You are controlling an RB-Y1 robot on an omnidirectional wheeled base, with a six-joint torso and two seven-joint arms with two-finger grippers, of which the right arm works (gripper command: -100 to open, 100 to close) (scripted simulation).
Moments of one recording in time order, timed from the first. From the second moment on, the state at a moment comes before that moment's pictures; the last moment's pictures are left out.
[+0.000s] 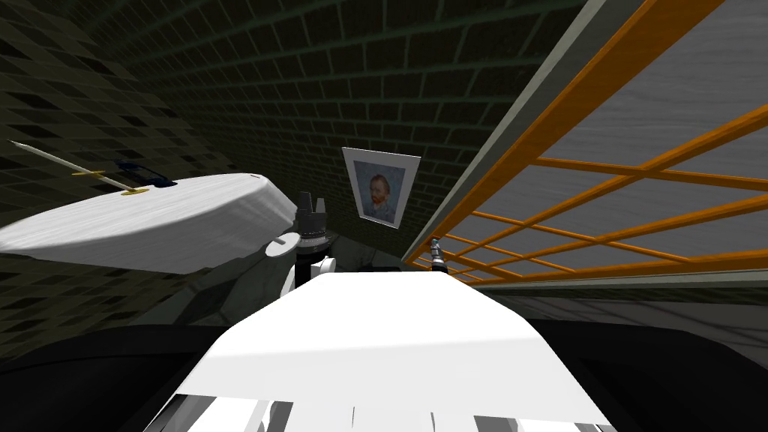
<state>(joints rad) 0.09 -0.18 -0.36 -0.72 0.09 -0.89 0.67</state>
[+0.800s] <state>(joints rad) 0.12 -0.20 -0.36 -0.73 0.06 -0.91 0.60</state>
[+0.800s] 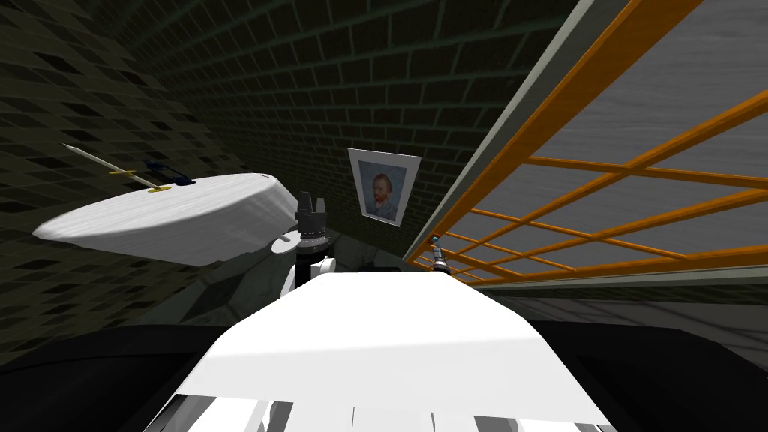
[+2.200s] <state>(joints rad) 0.25 -0.24 -0.43 -0.72 0.17 -1.03 0.95</state>
